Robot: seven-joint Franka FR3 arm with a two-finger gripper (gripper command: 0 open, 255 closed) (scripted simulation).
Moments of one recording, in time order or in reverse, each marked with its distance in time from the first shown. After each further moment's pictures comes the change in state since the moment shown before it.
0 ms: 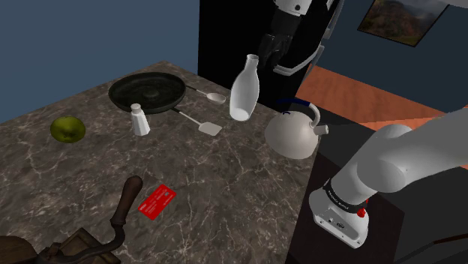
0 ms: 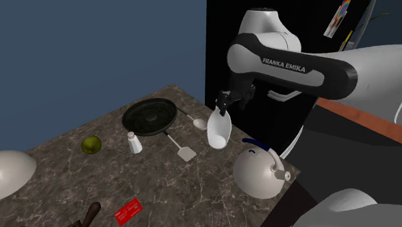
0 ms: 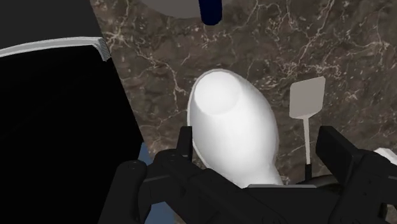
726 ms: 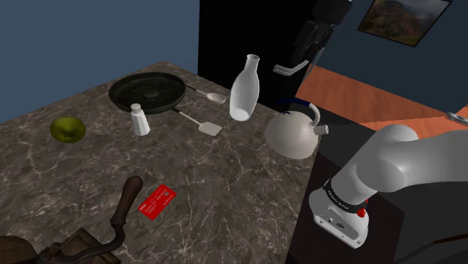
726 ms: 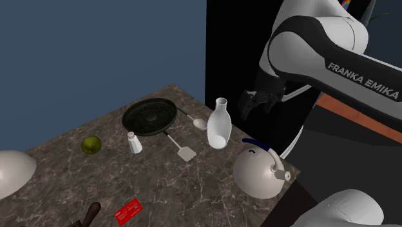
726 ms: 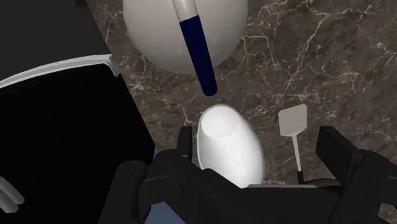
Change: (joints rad) arm -0.022 -0.314 -0.011 -0.074 -0.003 -0.208 0.065
